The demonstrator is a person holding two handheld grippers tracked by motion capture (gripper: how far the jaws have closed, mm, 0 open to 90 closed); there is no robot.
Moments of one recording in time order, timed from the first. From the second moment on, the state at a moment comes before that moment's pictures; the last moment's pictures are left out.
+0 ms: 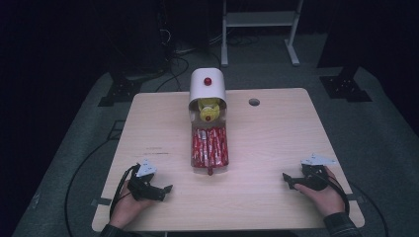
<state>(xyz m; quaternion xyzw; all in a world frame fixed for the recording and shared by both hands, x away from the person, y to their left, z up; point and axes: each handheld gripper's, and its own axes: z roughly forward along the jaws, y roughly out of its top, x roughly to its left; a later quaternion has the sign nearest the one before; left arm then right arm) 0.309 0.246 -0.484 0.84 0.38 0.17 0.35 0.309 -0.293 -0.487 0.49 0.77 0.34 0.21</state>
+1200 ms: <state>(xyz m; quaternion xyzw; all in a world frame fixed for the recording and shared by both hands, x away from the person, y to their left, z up) 0.309 0.246 -0.484 0.84 0.38 0.17 0.35 0.312 -0.292 -0.465 0.48 0.78 0.35 0.18</state>
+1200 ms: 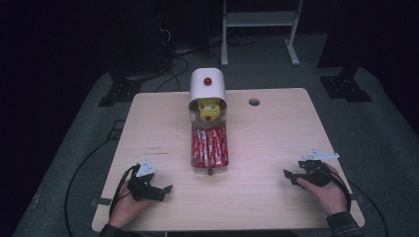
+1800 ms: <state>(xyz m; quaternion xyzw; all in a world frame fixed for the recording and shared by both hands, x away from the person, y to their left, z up) 0.309 0.246 -0.484 0.84 0.38 0.17 0.35 0.318 -0.284 -0.456 0.47 0.79 0.36 0.17</state>
